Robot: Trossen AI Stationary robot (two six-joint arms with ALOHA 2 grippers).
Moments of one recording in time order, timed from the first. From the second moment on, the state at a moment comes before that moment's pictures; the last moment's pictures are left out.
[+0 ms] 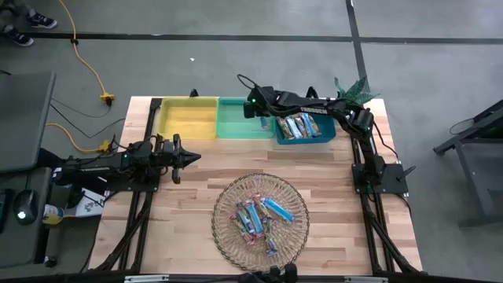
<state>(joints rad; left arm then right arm) 0.12 0.06 0.01 0.00 -0.01 -0.14 -0.47 2.11 1.66 -0.56 0.34 0.86</state>
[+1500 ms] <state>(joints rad) 0.12 0.06 0.01 0.00 -0.01 -0.14 -0.46 2.10 1.65 -0.47 0.16 0.73</state>
